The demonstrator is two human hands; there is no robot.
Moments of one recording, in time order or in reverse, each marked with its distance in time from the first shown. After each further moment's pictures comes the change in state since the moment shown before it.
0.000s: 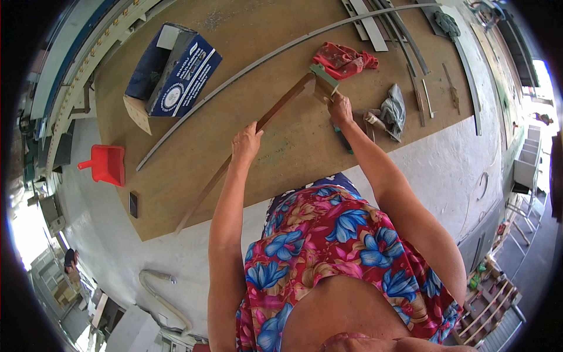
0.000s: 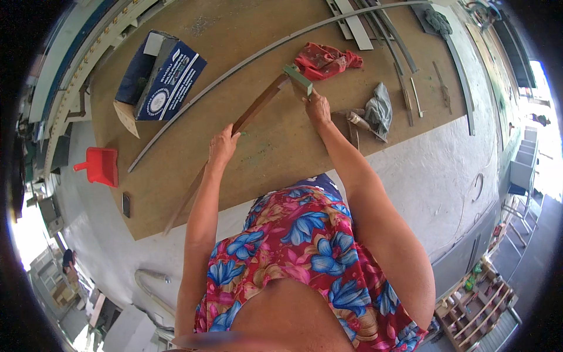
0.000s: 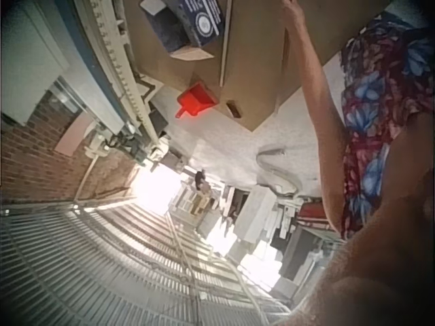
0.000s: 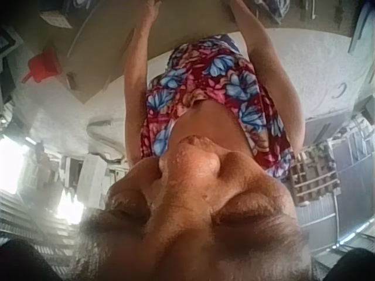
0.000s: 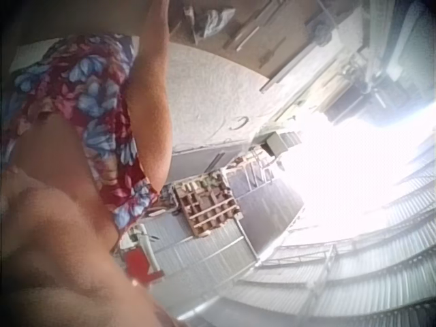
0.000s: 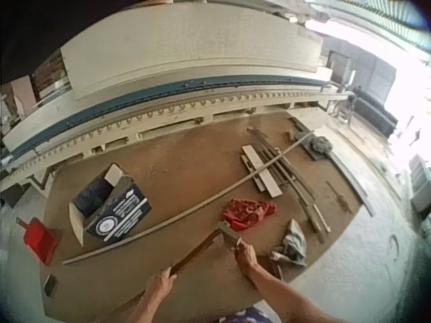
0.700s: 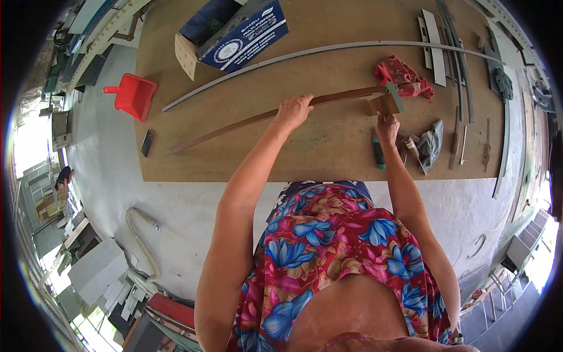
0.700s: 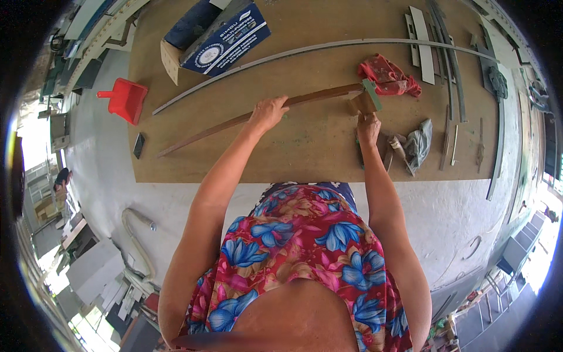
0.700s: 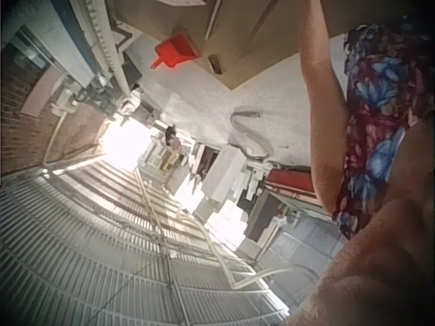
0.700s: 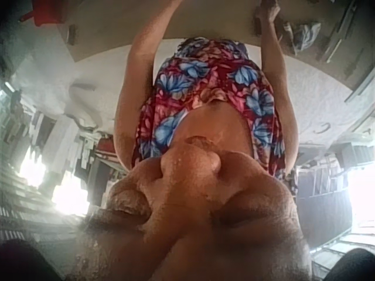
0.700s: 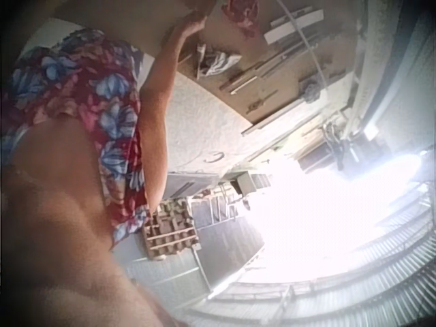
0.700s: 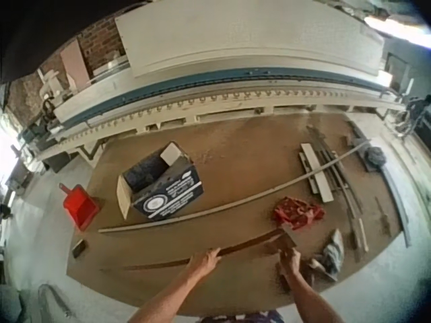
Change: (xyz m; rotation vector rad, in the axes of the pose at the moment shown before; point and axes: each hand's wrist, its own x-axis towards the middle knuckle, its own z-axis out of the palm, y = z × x) left_hand 0.031 0.006 -0.016 -0.065 -0.131 -0.018; right_hand -0.009 0.034 0.017 -0.013 0.168 -0.087
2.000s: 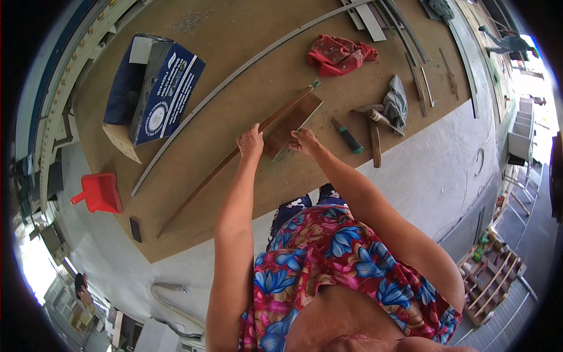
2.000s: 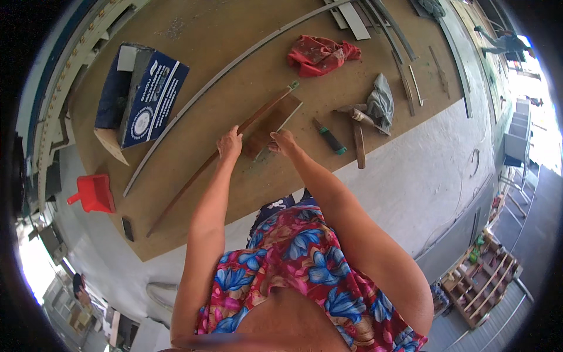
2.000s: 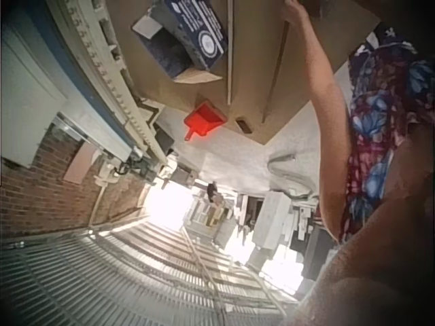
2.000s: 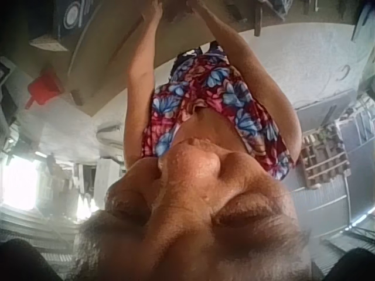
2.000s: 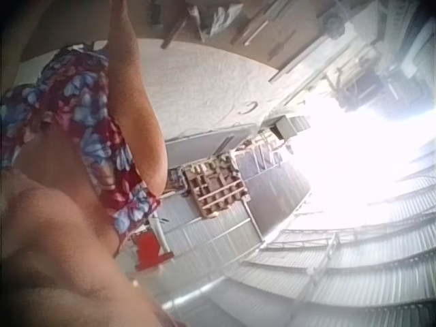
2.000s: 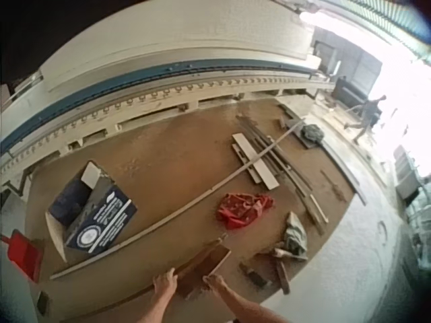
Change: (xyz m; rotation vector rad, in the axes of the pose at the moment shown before) left_hand 0.067 -0.056 0.107 0.204 -0.041 -0.083; right_hand -0.070 -0.040 0.127 1.010 -0.509 1.214
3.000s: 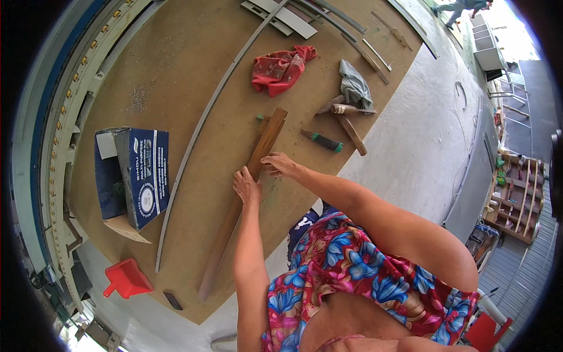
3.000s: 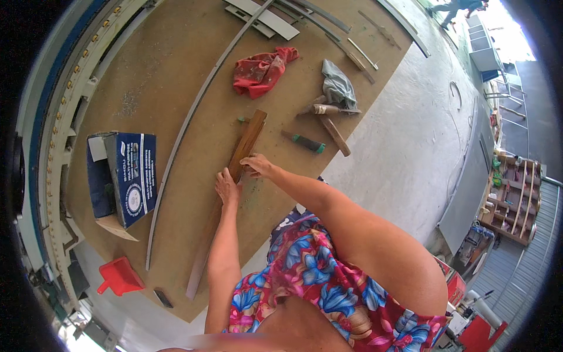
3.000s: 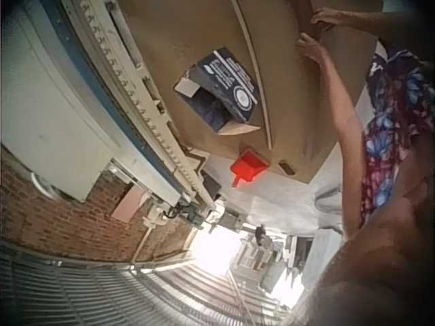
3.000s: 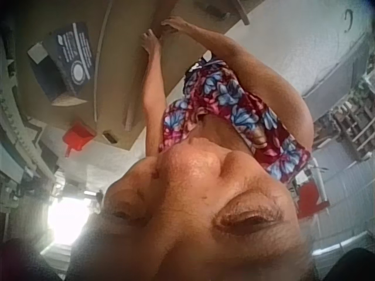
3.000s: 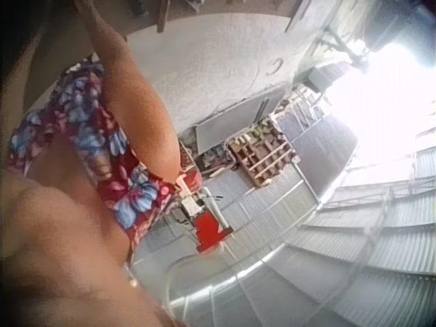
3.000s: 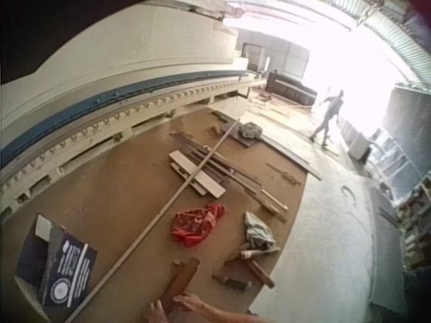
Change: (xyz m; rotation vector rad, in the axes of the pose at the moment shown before) left_hand -0.017 0.012 0.023 0.047 -0.015 0.139; right_hand -0.039 -0.022 0.028 -0.063 -0.015 0.004
